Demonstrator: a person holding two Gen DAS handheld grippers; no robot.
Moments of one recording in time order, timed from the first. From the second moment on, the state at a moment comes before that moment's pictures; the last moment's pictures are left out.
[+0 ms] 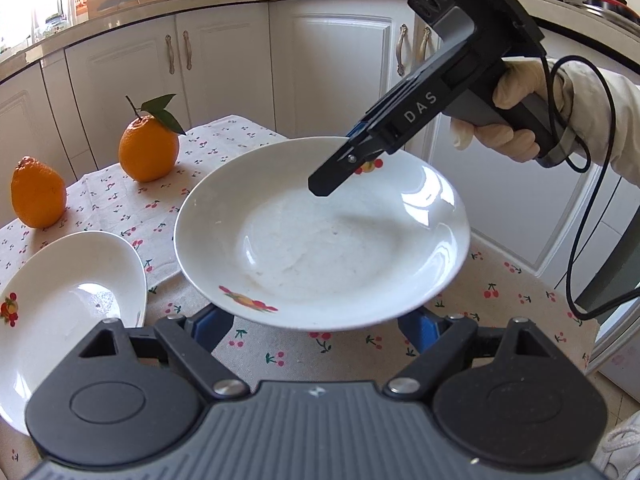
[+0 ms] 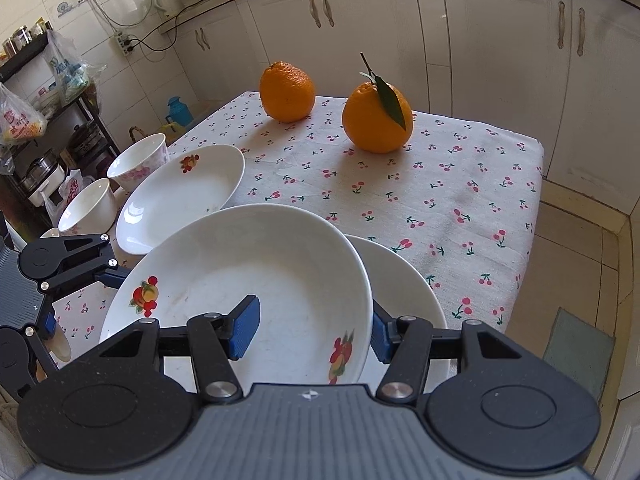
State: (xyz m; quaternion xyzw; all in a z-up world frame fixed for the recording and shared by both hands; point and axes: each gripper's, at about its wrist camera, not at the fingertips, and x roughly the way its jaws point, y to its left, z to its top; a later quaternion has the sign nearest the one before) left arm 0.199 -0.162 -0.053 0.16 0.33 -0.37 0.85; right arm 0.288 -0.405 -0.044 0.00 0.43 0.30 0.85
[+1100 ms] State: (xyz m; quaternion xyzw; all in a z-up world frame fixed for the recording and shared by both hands) left arm 0.211 -0.176 -0.063 0.16 0.34 -0.40 0.84; right arm 0.276 -0.431 -0.058 0.01 0.45 0.26 0.85
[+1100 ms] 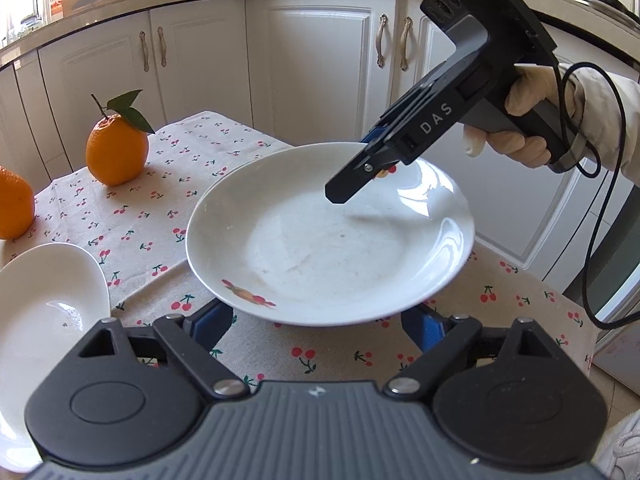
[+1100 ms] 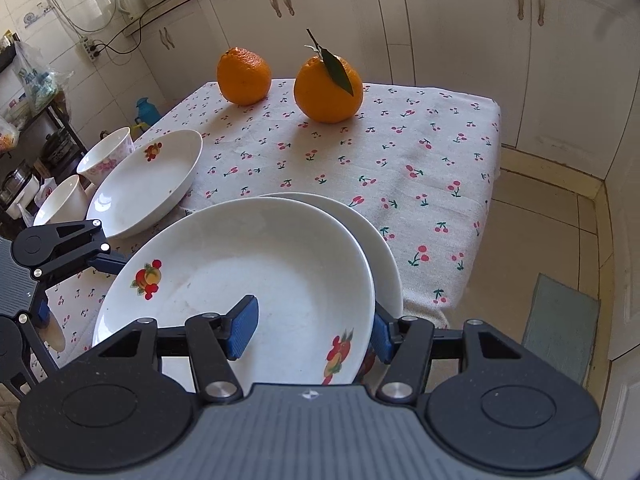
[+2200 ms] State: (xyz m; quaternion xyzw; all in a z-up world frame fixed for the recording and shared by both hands) left arm 0.183 -0.143 -0.049 0.12 0.31 -0.36 0.87; right arm 0.233 -0.397 -0.040 -0.05 0.47 0.19 0.86
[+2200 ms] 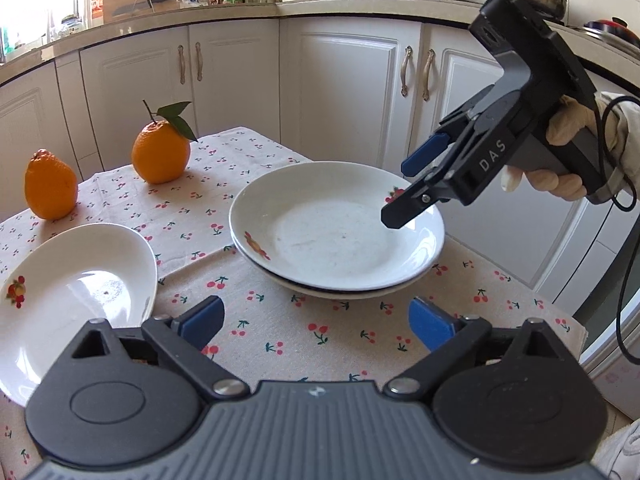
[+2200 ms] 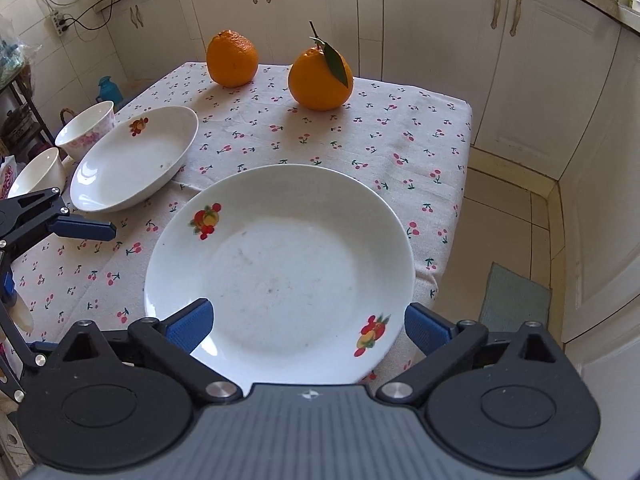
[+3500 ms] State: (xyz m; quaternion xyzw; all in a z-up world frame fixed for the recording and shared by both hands) left arm 0.223 -0.060 -0.092 0.03 0.35 -0.06 0.93; right arm 0.160 -0.279 -0.024 -0.15 0.36 0.20 0.90
